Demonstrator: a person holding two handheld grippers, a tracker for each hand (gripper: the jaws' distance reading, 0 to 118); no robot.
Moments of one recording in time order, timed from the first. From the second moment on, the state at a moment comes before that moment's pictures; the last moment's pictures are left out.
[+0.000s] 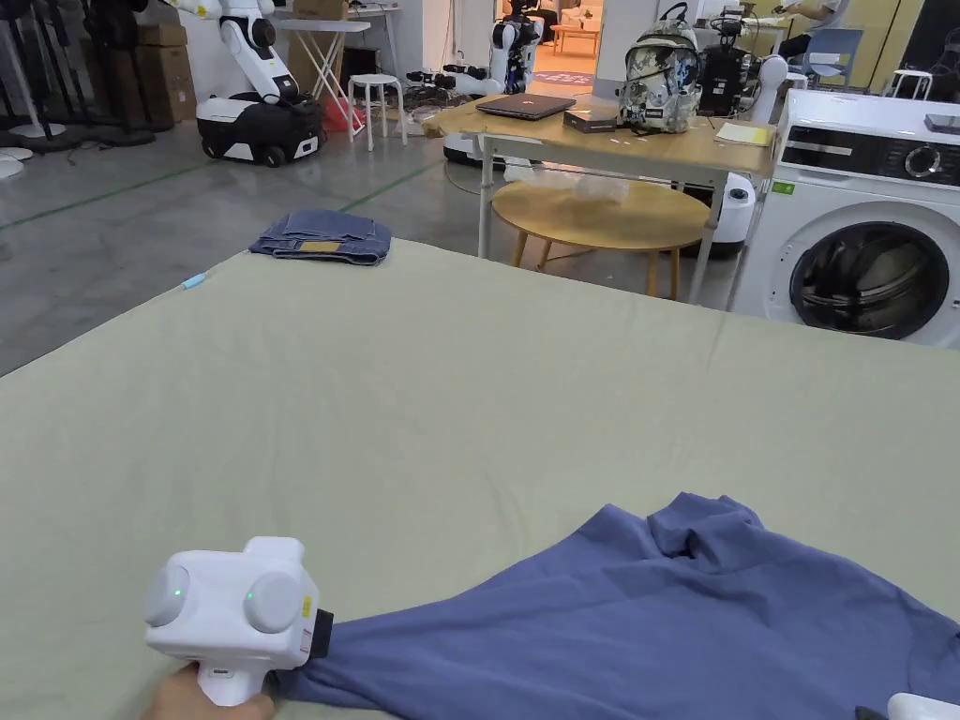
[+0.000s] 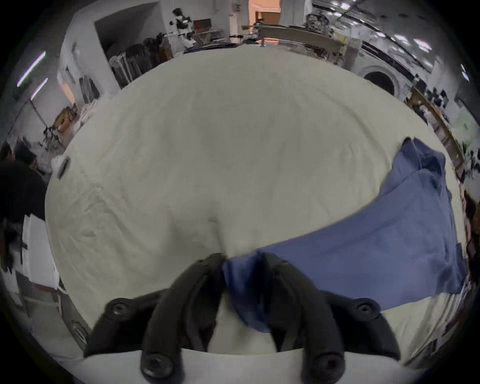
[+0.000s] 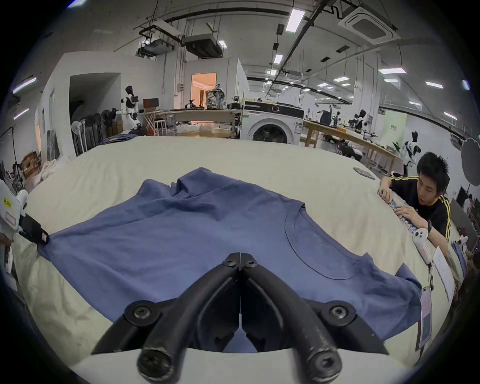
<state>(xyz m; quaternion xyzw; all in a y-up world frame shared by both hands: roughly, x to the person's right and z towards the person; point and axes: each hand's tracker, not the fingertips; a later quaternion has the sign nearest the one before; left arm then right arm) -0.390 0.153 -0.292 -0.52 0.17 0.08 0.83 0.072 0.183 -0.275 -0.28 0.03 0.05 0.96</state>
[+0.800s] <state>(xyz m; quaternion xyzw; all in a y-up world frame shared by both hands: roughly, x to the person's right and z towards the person) -0.392 0.159 -0.271 -0.49 0.12 0.15 0.85 0.126 0.212 -0.572 -0.45 0.12 0.08 0.88</state>
